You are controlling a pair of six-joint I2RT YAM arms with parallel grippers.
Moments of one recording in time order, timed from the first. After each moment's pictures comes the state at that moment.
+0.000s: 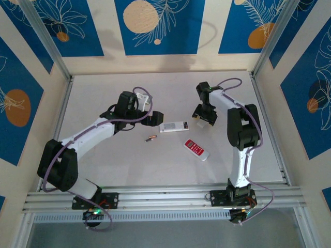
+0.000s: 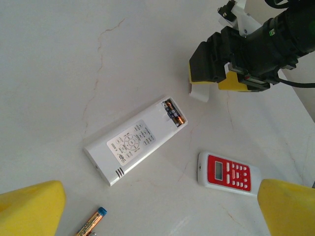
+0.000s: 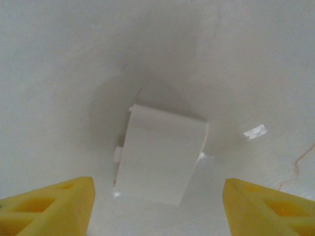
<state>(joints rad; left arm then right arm) -0.51 1.50 1.05 -0.23 0.41 -0.32 0.25 2.04 1.52 -0.97 0.04 0.75</state>
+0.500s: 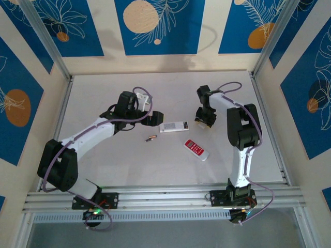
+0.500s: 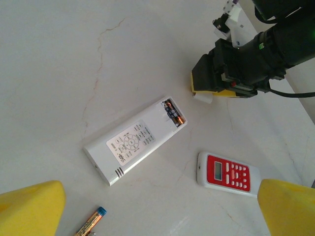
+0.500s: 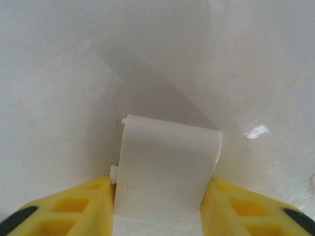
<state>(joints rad) -0.51 1.50 1.05 -0.23 0.41 -0.32 0.24 2.03 1.44 -0.90 0.03 0.74</state>
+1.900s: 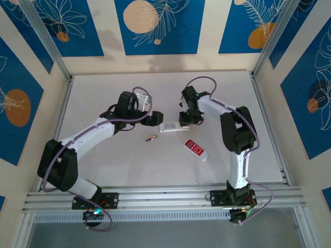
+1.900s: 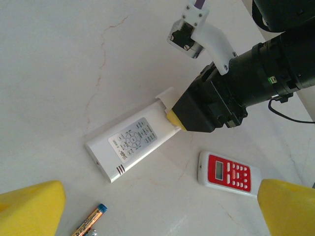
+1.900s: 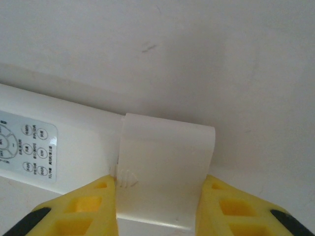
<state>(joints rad) -0.51 1.50 1.05 -0.24 0.40 -0.34 0.41 2.01 1.46 -0.84 -0.12 0.15</state>
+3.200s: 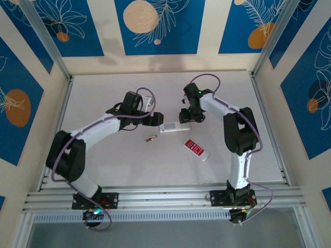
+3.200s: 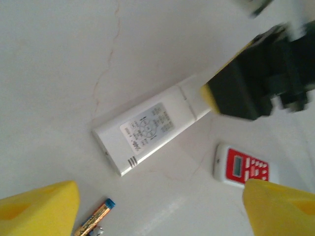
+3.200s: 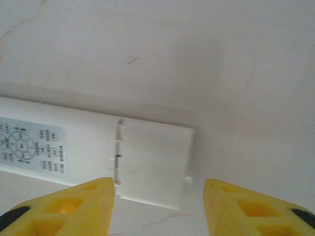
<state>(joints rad) -0.51 1.65 1.13 -0.31 0.40 -0.35 0.38 1.96 1.47 -0.86 -0.12 0.22</state>
